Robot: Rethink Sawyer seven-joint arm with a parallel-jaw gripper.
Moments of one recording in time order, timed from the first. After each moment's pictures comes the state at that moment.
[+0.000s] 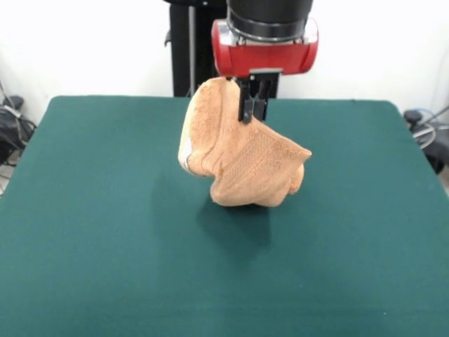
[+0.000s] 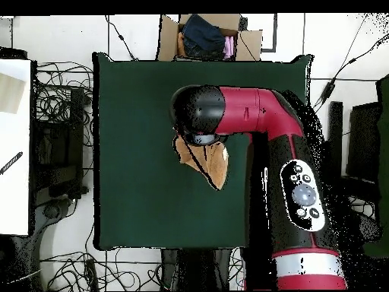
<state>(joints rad) -0.39 -0.74 0.31 1.42 -0.28 1.02 1.57</state>
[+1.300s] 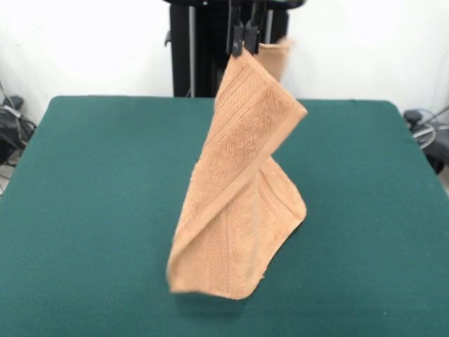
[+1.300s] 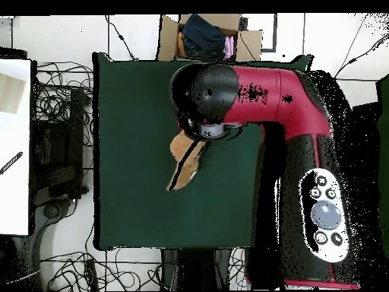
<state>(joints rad) -0.39 -0.83 0.31 1.33 -0.26 1.23 1.57</state>
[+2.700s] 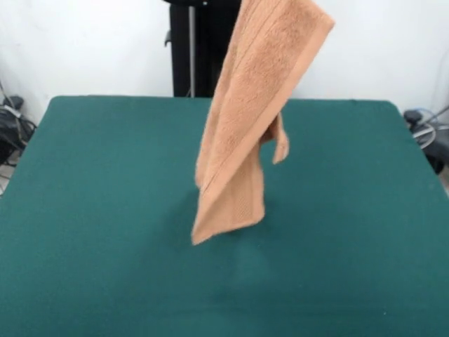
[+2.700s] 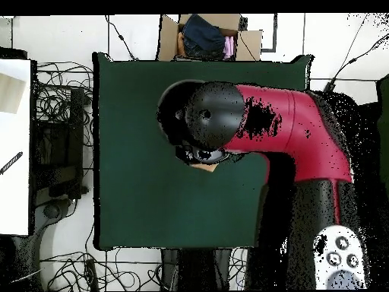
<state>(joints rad) -0.41 -1.04 0.30 1.49 -0.15 1.24 1.57</state>
